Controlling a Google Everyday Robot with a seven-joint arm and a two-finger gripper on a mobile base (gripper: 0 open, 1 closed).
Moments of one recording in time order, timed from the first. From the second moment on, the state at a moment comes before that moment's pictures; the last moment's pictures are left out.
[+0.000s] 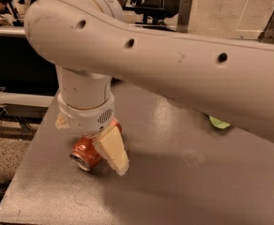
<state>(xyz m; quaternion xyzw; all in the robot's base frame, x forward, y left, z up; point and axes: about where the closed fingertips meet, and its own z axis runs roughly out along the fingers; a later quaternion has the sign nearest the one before) 0.386 0.101 0.844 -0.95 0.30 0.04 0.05</state>
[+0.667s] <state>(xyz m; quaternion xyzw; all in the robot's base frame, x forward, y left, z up) 0.386 0.101 0.839 -0.96 0.28 0.03 0.02</state>
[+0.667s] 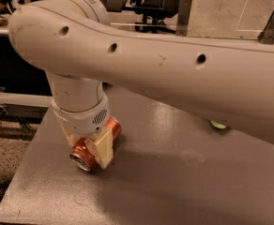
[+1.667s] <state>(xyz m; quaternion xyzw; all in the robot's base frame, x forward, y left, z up) 0.374 0.096 0.898 -0.96 0.28 0.05 0.04</state>
